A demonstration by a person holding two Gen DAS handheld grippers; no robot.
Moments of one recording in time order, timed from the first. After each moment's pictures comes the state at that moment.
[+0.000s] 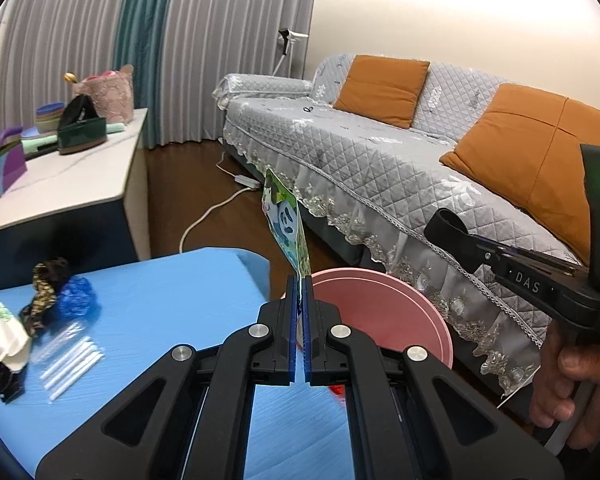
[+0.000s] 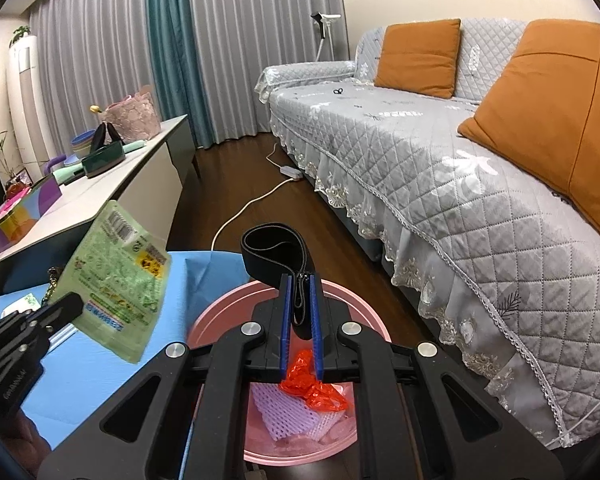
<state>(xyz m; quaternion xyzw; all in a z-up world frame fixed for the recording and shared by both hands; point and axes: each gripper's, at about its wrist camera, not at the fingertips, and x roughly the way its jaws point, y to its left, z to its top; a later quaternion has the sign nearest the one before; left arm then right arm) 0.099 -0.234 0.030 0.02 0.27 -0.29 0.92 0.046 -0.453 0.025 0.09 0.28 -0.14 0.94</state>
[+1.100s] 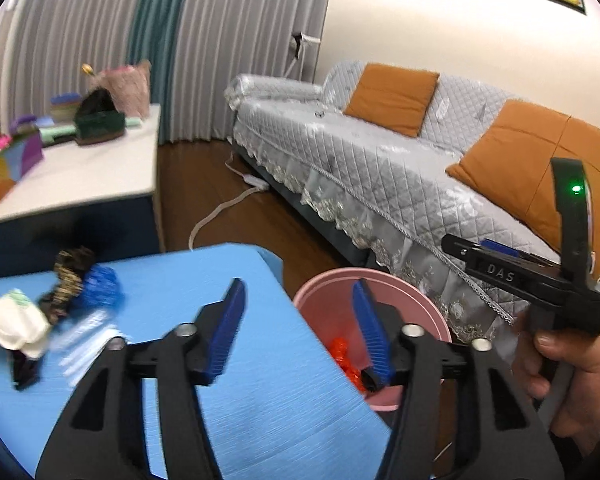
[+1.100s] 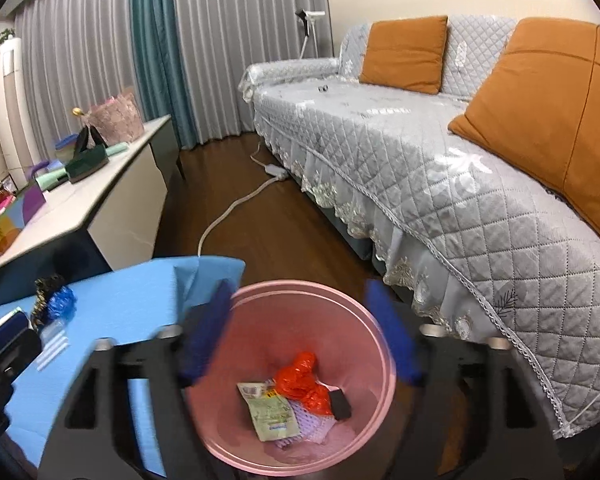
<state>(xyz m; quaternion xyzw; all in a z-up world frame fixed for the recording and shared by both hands) 0.084 -0.187 0.046 0.00 0.26 -0.27 0.93 0.057 -0.442 0.031 0.10 0.28 -0.17 0.94</state>
